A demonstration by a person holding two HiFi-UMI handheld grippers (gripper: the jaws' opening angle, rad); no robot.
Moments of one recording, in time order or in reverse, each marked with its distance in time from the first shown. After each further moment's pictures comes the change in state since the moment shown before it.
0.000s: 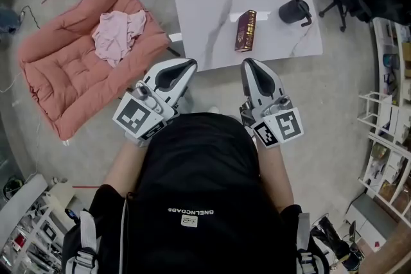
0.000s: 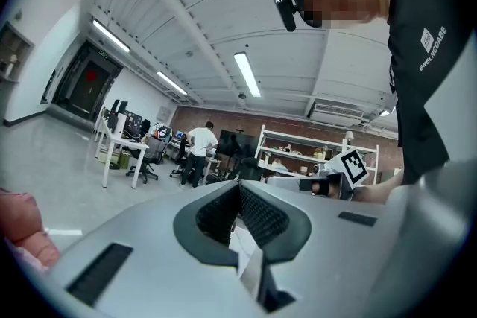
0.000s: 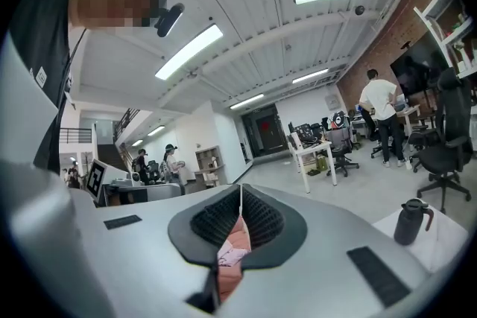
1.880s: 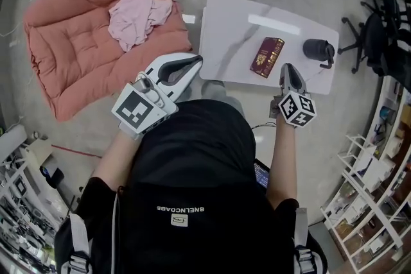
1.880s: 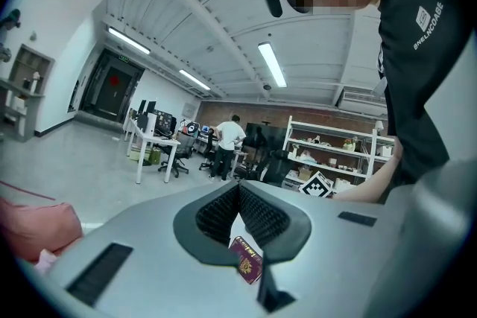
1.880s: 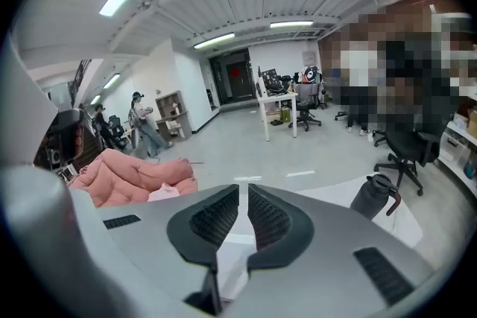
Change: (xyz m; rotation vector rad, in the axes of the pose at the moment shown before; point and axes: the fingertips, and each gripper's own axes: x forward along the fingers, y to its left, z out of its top) left arm -0.002 0.153 0.016 0.011 0.054 0.199; right arm 0.126 -0.211 -0.114 0.025 0.448 -0.277
